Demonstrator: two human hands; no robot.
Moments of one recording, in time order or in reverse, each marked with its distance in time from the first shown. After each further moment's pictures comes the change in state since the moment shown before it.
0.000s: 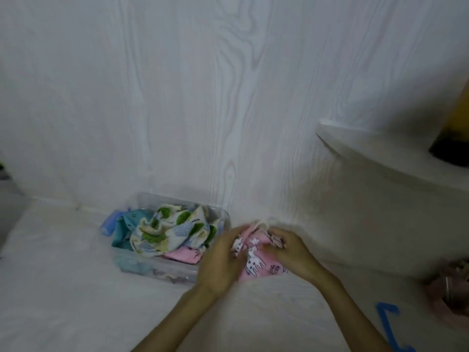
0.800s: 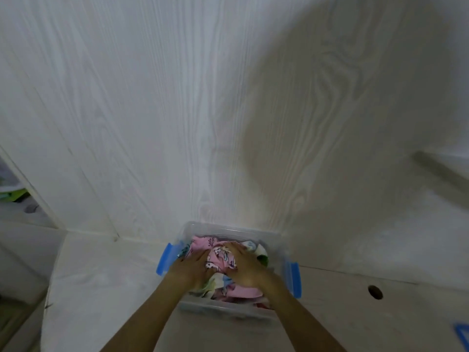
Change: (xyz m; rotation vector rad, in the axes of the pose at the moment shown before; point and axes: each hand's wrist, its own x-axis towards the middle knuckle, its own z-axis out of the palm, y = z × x) left_hand 0.069 -0.143 -0.195 0.923 -0.669 -0.362; right_hand 0.135 -0.098 0.205 -0.453 -0.322 0.062
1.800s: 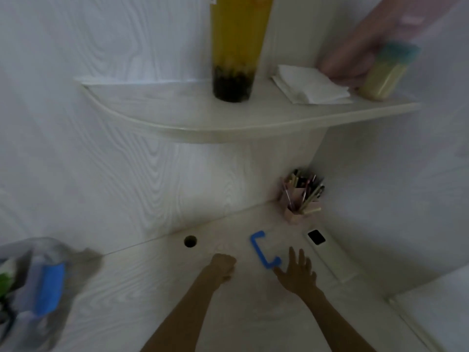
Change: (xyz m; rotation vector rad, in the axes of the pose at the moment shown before) left_hand 0.046 0.496 0.129 -1.078 -0.457 -0.165; right_hand -0.349 0.408 -0.027 0.214 0.422 1.125
